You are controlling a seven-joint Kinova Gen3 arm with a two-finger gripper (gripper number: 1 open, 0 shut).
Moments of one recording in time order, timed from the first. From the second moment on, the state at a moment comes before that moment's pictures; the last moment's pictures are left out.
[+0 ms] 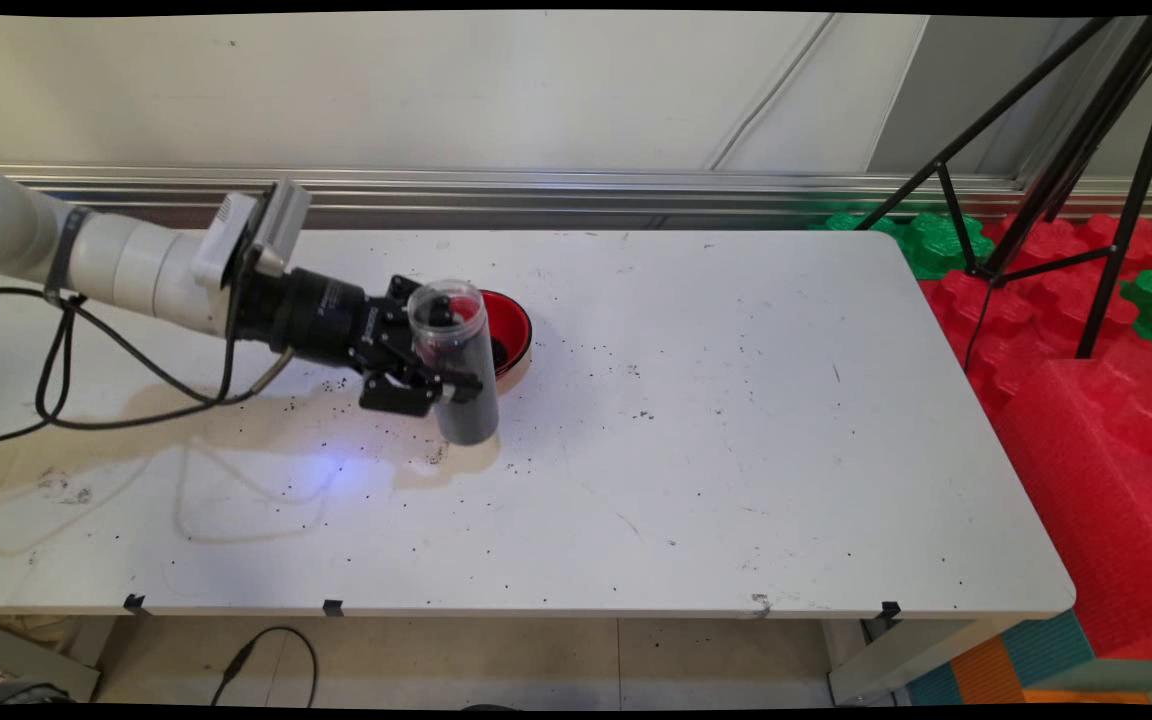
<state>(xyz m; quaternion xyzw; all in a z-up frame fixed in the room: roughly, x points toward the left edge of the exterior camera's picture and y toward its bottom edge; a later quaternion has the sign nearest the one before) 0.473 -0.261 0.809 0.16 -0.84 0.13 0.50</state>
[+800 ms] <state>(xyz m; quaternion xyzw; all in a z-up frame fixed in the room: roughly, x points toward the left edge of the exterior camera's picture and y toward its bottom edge) 0.461 -0.248 0.760 0.15 -0.85 0.11 0.49</state>
